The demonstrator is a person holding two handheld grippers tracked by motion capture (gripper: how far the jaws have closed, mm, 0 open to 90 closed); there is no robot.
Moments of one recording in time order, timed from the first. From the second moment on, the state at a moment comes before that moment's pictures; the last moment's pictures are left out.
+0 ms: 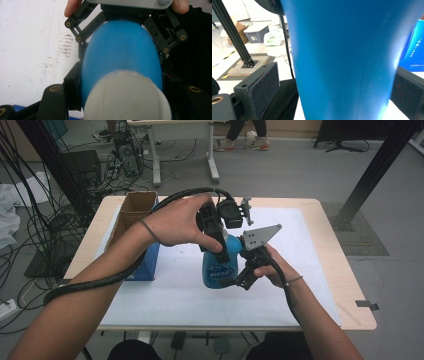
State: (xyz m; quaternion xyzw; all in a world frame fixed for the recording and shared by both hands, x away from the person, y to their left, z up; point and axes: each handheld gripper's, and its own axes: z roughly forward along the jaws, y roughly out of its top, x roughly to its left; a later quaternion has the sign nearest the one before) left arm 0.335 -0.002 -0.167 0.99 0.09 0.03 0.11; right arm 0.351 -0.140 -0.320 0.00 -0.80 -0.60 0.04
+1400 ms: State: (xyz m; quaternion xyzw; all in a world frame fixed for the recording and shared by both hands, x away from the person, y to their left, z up) left arm 0.344 0.013 -0.155 0.98 0.13 0.04 0.10; right arm 0.361 -0.168 -0.320 -0.06 -0.90 -0.43 0.06
